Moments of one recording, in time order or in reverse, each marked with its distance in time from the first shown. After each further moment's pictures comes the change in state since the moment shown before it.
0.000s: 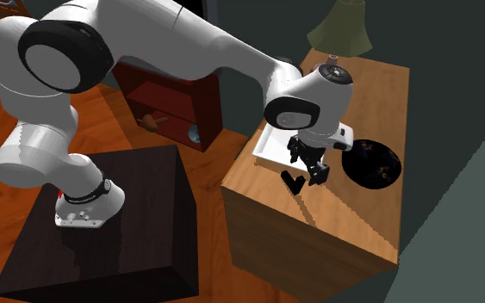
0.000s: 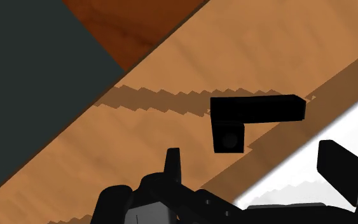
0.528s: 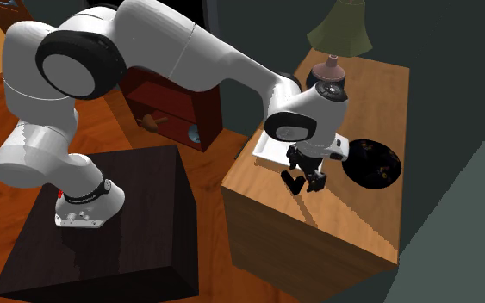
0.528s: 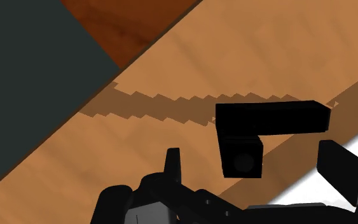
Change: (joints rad) arm -0.004 0.060 0.006 -0.009 0.009 0.068 -0.008
